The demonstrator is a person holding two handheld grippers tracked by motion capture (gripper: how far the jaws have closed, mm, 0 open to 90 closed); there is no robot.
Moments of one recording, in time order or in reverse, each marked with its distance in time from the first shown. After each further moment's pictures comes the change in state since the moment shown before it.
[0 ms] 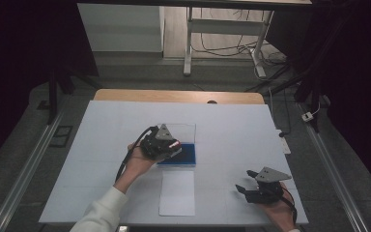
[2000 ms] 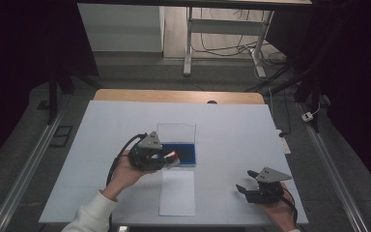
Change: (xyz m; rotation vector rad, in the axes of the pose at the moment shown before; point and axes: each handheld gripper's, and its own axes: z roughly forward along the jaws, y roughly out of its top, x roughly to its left) left arm -0.027 -0.011 -0.046 -0.066 -0.145 0.008; right arm 0.000 0.000 -0.001 0.002 -0.006 -0.002
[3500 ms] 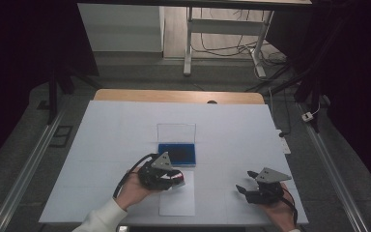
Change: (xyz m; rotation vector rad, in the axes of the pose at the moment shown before) left arm -0.032 -0.025 0.035 0.113 -0.078 0.045; right arm 0.000 -0.001 0.000 0.011 -0.004 -0.006
